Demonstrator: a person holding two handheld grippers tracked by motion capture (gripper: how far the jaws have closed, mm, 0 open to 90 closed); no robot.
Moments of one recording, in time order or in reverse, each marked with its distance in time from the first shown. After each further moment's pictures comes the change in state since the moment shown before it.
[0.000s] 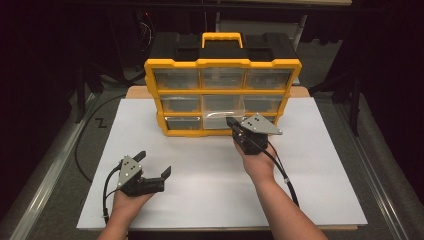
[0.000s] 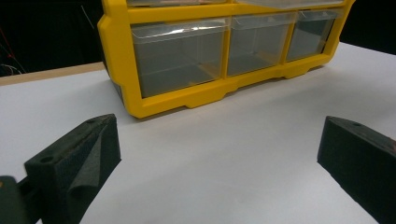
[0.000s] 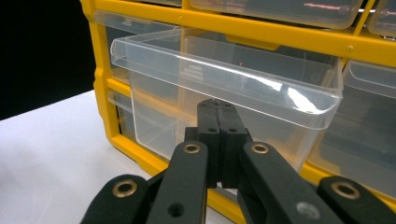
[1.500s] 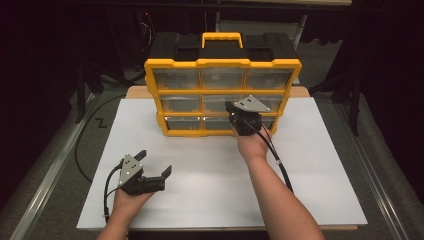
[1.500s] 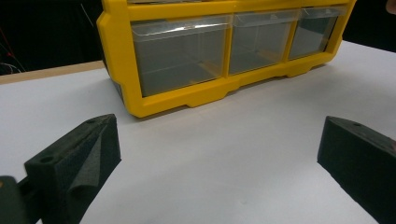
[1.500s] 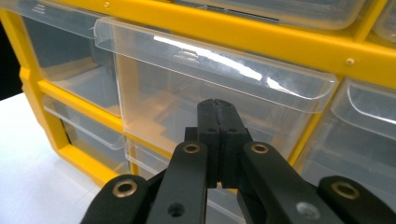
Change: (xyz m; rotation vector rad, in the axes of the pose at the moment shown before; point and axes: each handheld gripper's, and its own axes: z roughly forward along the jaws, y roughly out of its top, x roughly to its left) left arm 0.002 0.000 0.004 0.005 0.000 -0.006; right arm -0.019 0.016 0.048 0.090 -0.099 0.010
